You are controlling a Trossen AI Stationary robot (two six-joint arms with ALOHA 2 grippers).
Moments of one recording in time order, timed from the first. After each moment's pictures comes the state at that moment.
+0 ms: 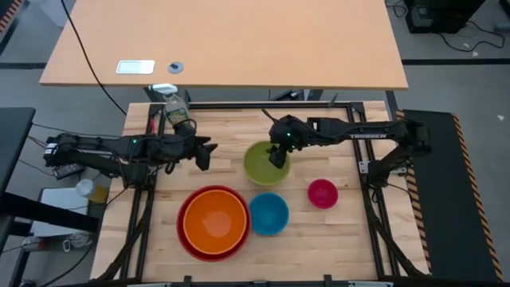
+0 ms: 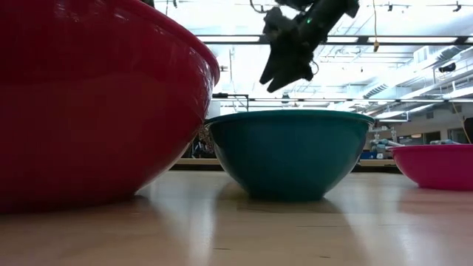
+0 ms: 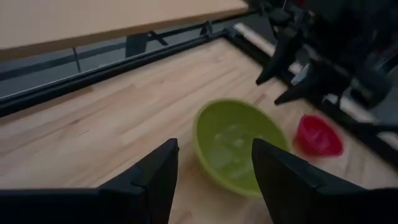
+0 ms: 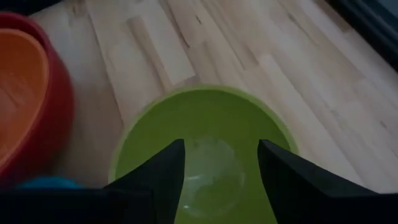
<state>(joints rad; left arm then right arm) -0.04 0.90 0.83 -0.45 -0.52 -0.67 -0.18 1.55 1.23 -0.53 0.05 0.28</state>
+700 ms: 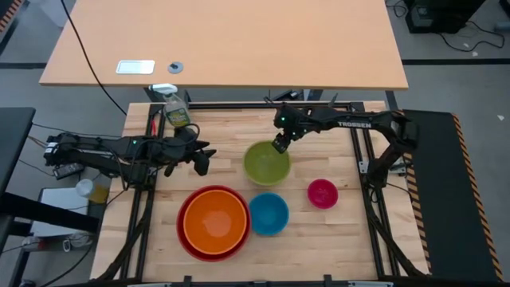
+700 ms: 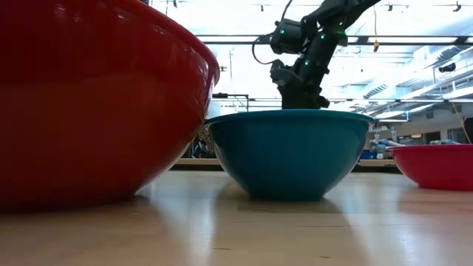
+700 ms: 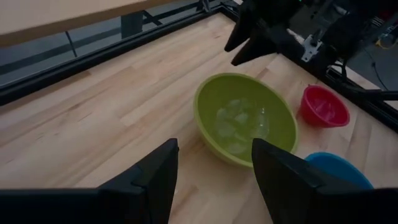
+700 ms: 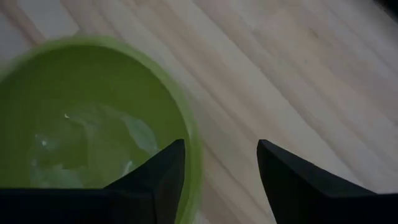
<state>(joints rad) -0.06 0.90 0.83 -0.52 -0.48 -0.65 -0.38 1.66 1.23 -0.69 0.00 0.35</state>
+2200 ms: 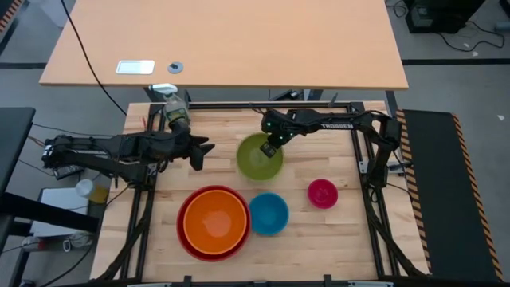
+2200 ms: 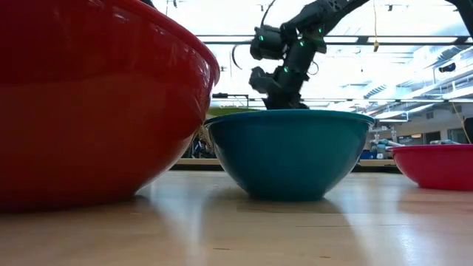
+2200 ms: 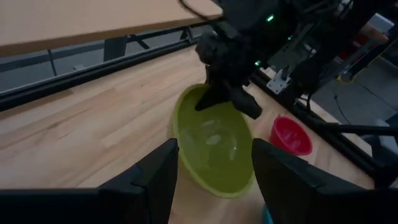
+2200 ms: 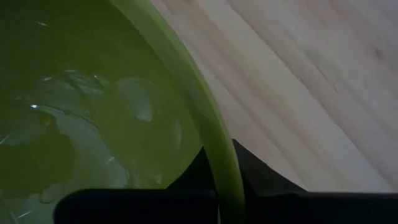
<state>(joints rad) -0.04 0.82 0.83 -0.44 -0.45 -0.67 -0.33 1.83 1.37 -0.67 -0.02 0.37</state>
